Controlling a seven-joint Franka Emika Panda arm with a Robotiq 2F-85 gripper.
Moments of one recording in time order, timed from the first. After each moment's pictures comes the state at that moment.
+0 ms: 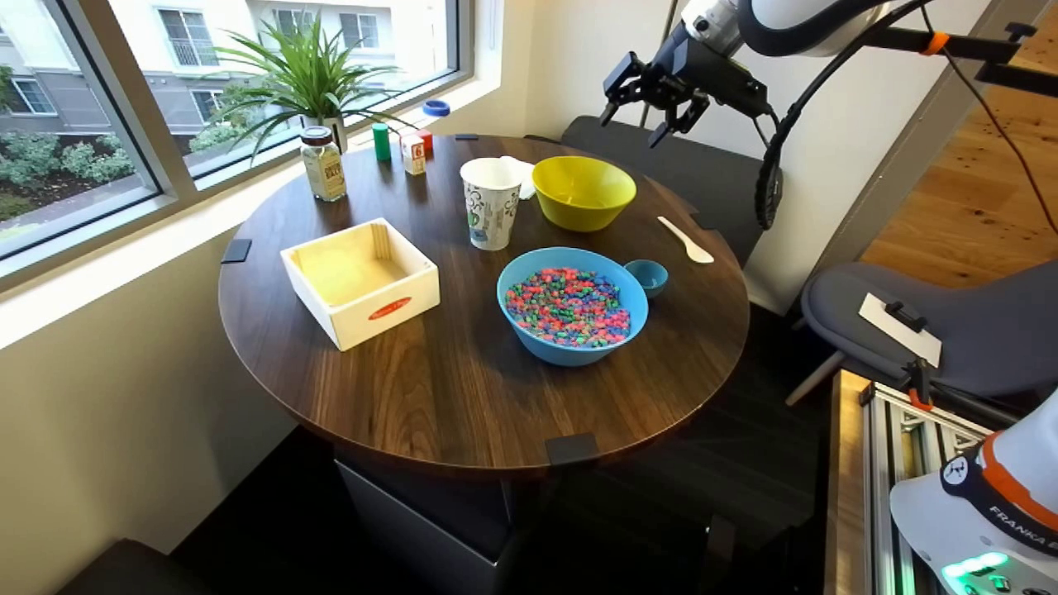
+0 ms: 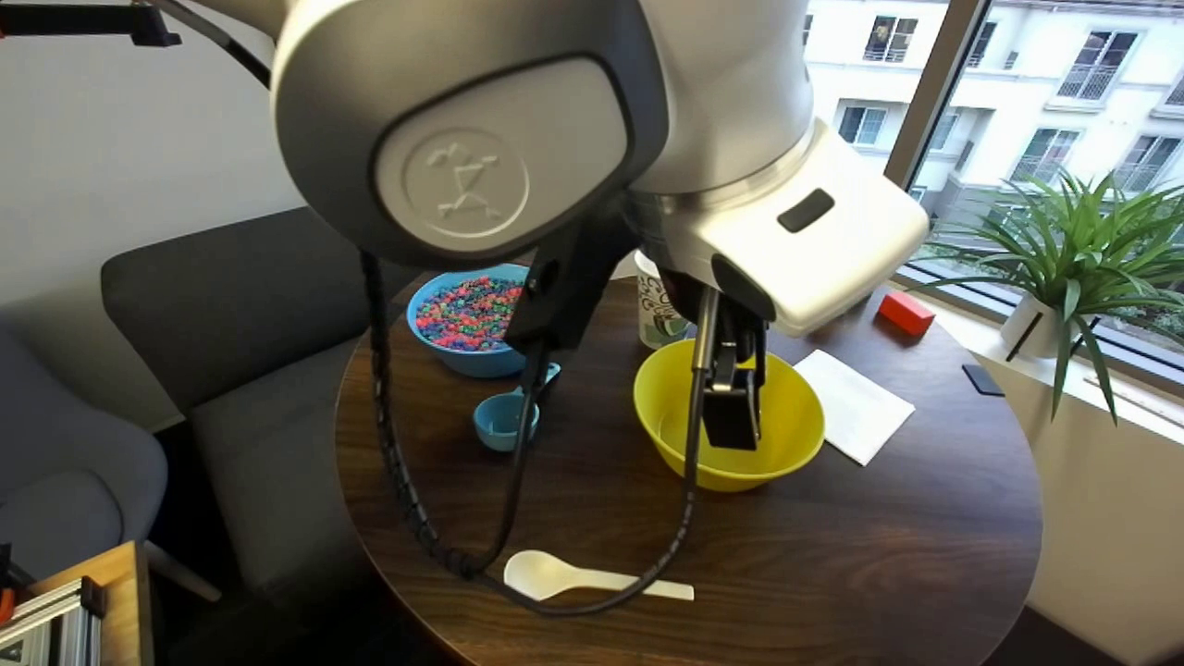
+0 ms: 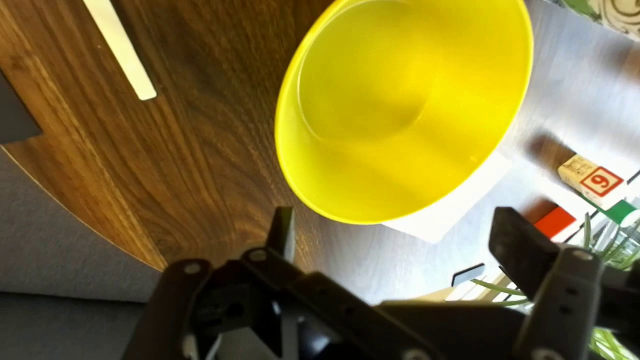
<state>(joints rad) -0.13 -0.06 -0.12 -2.14 0.10 2.54 0.60</state>
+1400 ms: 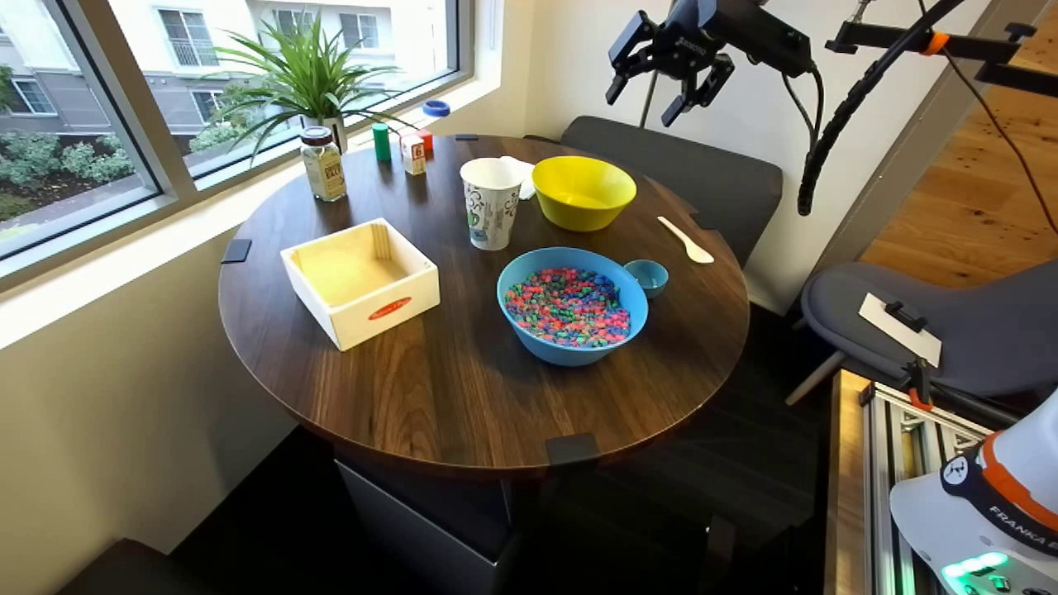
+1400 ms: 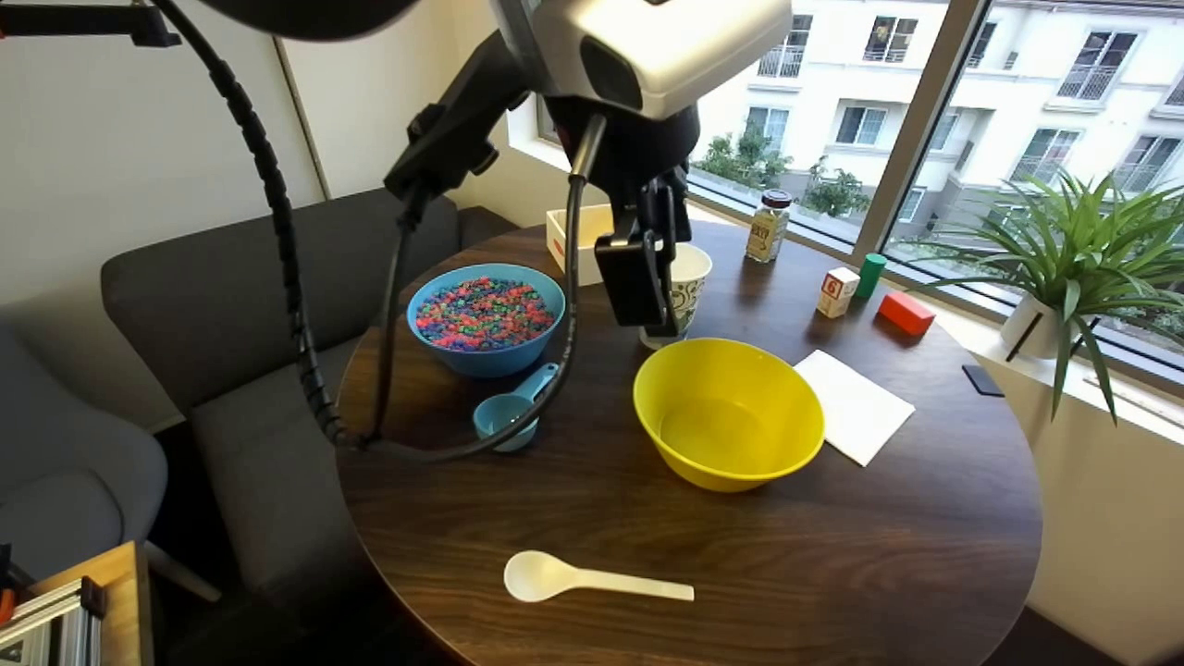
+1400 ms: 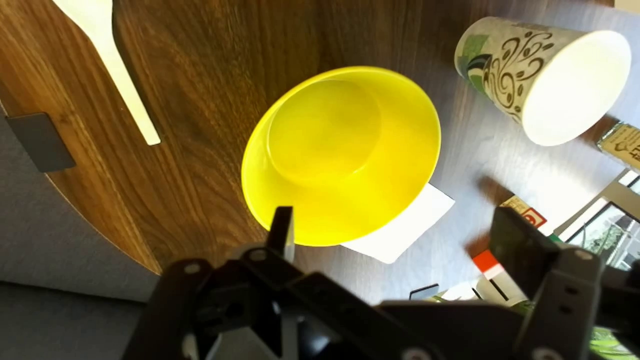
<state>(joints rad) -0.12 -0.20 -0.02 -2.12 0.01 2.35 0.72</state>
